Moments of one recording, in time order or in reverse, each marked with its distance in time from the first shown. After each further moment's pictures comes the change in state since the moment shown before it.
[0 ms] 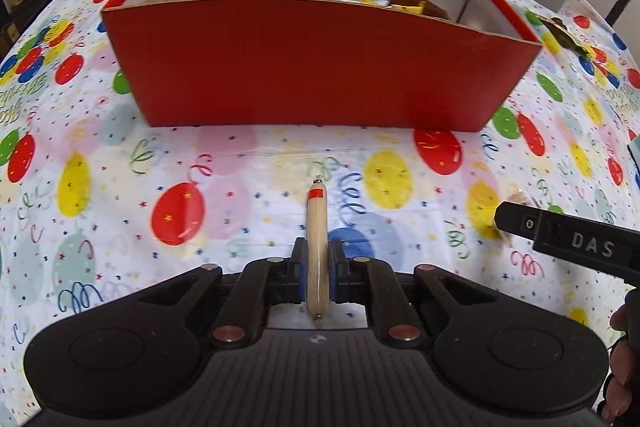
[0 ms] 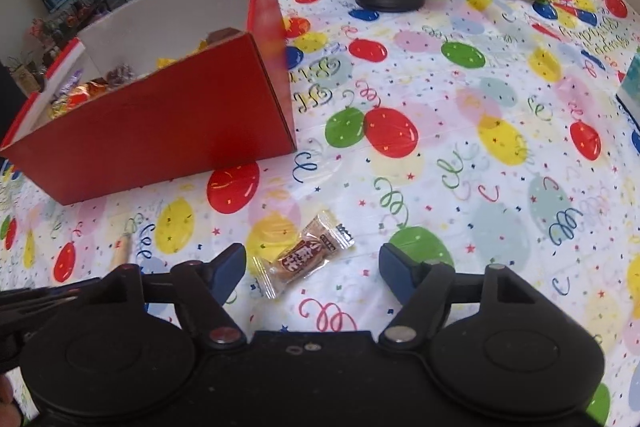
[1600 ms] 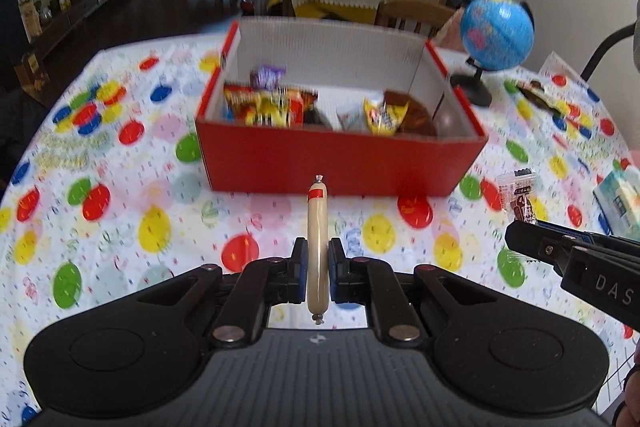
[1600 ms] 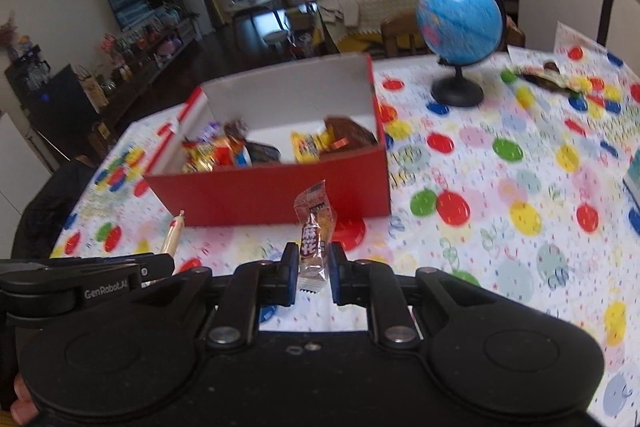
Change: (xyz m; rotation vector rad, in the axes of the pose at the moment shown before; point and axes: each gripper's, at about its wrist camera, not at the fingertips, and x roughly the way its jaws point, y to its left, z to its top) left arm -0.112 0.012 0.010 -0.016 -0.174 0.007; right arm -0.123 0.051 0.005 -0.137 -0.177 0.171
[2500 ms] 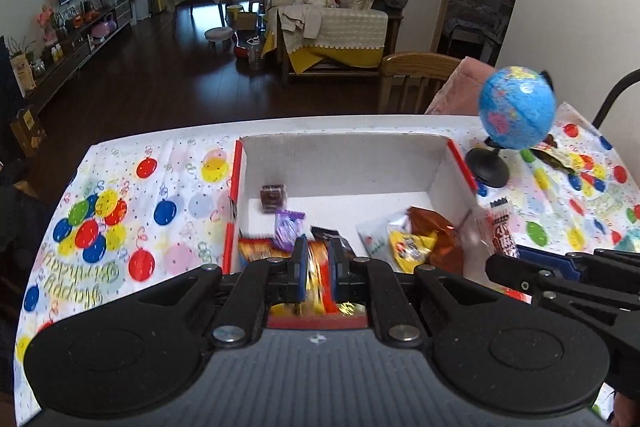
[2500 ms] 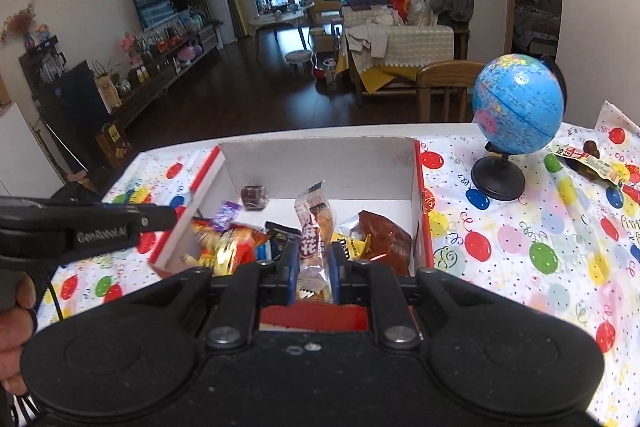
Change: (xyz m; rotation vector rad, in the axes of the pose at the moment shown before) left arm 0.031 0.021 0.123 0.079 -0.091 0.012; right arm 0.057 0.031 0.092 -0.104 -0.037 0.008
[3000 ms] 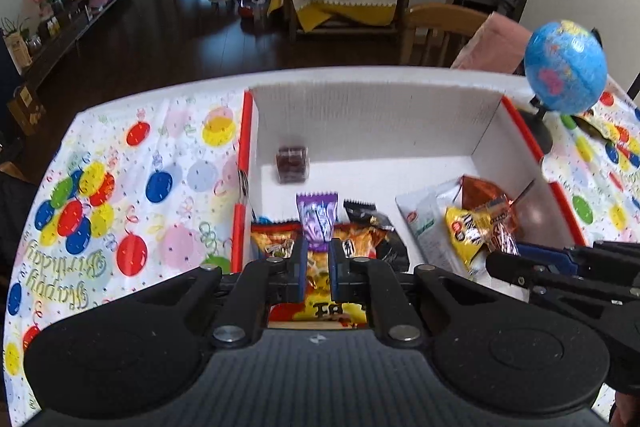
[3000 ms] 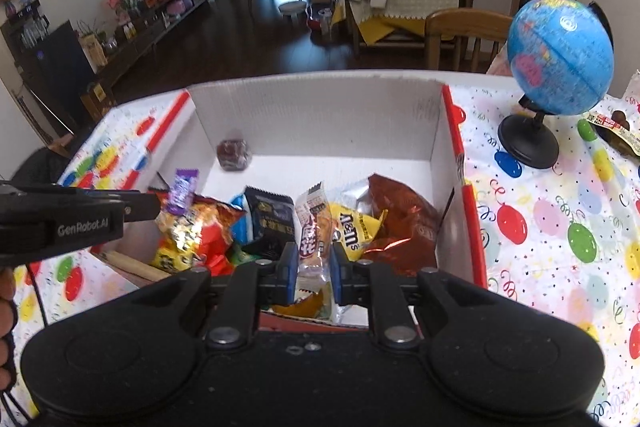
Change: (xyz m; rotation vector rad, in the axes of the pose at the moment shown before) left arm 0.074 0.021 -0.008 0.005 0.130 0.018; right arm 0.084 0.003 -0.006 -0.007 0.152 -0.024
